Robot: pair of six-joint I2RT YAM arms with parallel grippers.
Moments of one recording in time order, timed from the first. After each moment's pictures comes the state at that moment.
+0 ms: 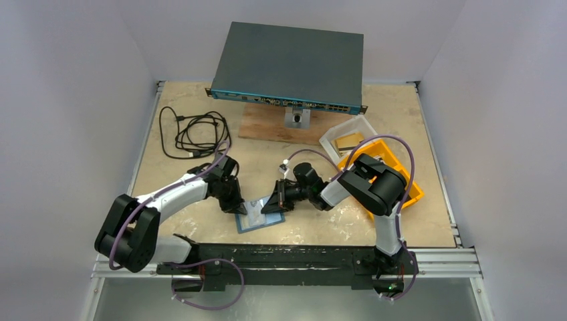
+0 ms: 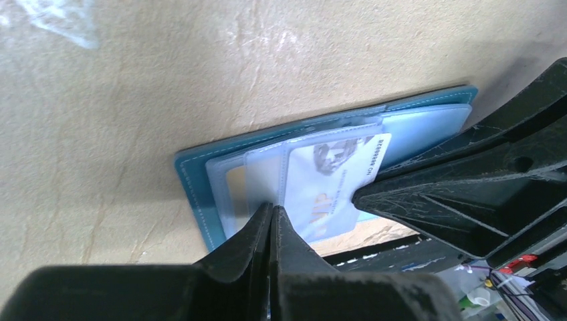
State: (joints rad) left arm -0.45 1.34 0.64 -0.57 0.25 -0.77; right arm 0.82 1.99 0.70 0.74 -0.67 1.15
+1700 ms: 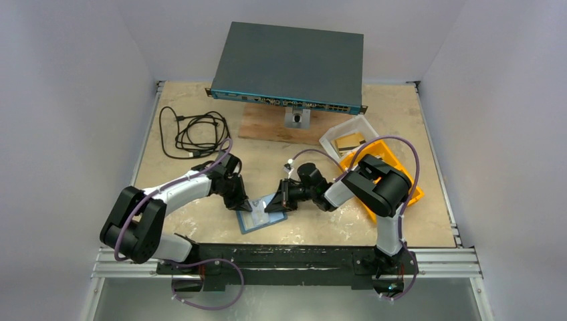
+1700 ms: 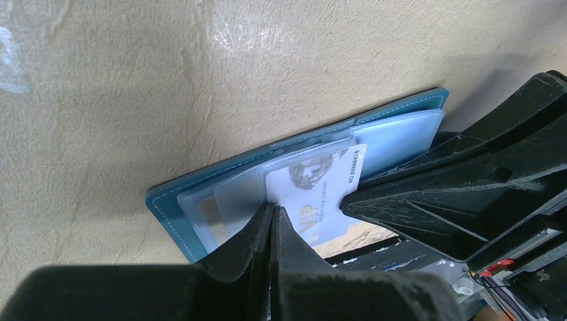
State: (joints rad) left arm -0.45 1.40 0.65 -0.50 0.28 -0.78; right arm 0.79 1.96 0.65 0.74 -0.64 1.13
